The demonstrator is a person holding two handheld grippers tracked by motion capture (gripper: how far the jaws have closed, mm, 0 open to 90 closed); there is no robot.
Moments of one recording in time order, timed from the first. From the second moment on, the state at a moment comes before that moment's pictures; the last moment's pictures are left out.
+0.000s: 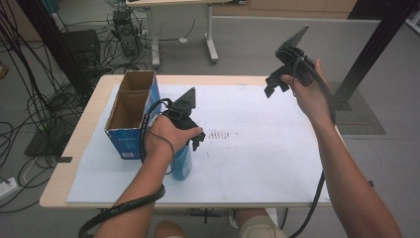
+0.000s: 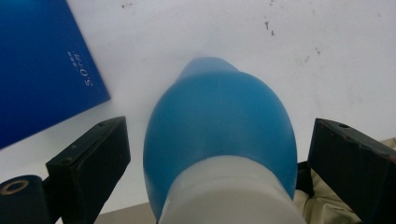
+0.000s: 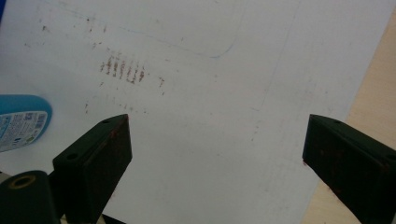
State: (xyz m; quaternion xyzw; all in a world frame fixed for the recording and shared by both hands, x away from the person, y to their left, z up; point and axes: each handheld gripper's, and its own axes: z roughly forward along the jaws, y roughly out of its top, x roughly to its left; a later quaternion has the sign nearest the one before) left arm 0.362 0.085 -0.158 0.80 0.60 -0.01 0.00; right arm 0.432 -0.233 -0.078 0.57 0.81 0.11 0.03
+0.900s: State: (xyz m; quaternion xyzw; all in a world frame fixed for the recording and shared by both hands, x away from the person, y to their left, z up) left arm 0.361 0.086 -0.157 0.80 0.60 -0.01 0.01; right arm 0.433 -0.232 -0.079 0.57 0.81 0.11 0.03
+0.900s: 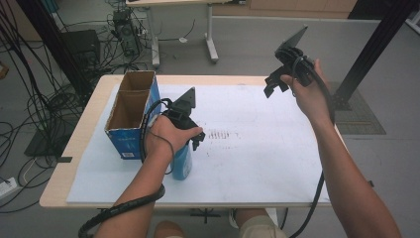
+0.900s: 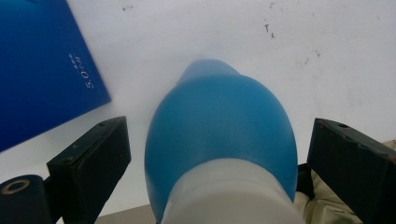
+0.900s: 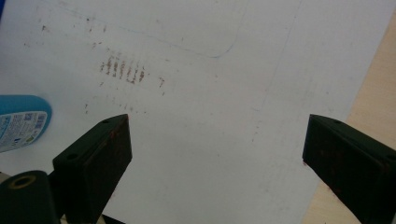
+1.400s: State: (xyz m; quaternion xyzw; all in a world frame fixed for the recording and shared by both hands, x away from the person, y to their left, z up) left arm 0.360 0.085 -0.157 0.80 0.60 -0.01 0.01; right arm 0.433 -0.231 -0.079 0.57 0.81 0.11 0.03
